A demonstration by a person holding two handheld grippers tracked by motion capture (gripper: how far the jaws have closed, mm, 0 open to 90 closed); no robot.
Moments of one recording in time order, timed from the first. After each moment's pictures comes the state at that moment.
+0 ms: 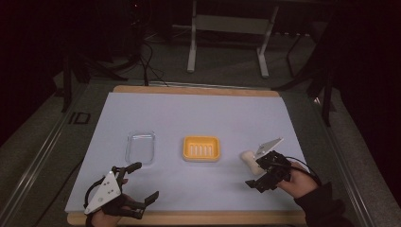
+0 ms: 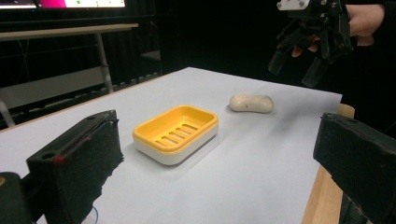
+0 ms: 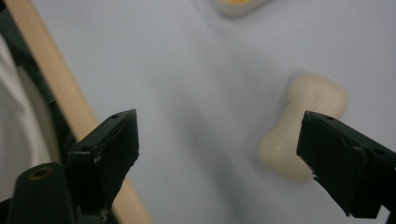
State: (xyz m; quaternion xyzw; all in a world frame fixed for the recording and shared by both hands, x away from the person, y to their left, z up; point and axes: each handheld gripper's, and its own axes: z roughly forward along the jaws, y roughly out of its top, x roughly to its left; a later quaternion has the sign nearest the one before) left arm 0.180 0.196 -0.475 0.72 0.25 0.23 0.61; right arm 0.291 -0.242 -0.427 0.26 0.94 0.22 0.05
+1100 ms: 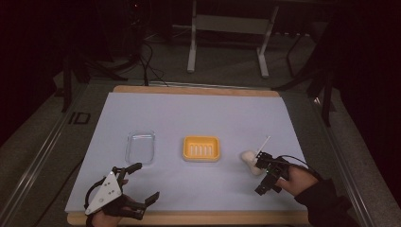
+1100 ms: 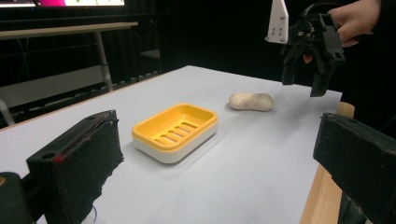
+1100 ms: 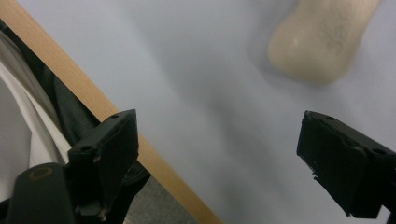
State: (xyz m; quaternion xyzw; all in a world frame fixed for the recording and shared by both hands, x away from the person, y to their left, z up) left arm 0.180 0.195 -0.475 0.72 0.25 0.23 0.61; right arm 0.307 -0.242 -0.447 0.33 0.94 0.02 -0.03
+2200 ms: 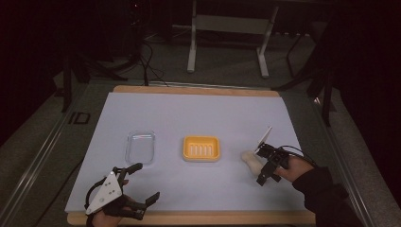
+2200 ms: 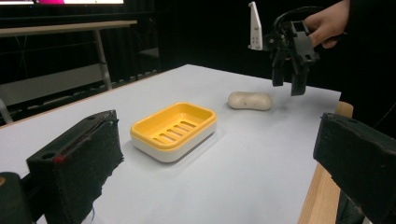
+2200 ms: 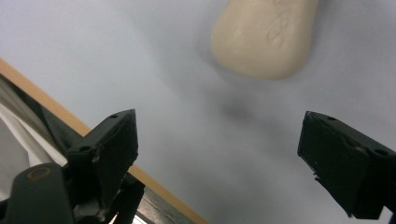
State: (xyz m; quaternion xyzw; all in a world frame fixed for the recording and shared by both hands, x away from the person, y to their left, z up) left arm 0.180 0.194 -0.476 0.72 0.25 0.23 0.61; right arm 0.348 -0.256 -0.461 0.39 0.92 -0.01 -0.07
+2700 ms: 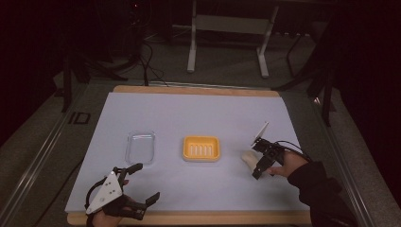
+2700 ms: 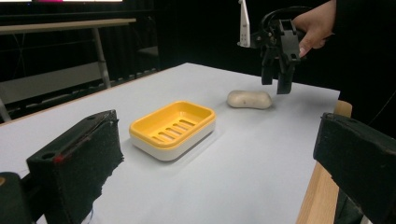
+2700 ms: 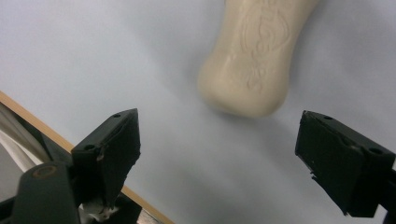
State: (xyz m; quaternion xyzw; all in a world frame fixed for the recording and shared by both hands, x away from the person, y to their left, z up) left arm 0.180 0.194 -0.476 0.72 0.25 0.22 0.61; right arm 0.364 -0.246 -0.461 0.40 0.92 0.00 -0.06
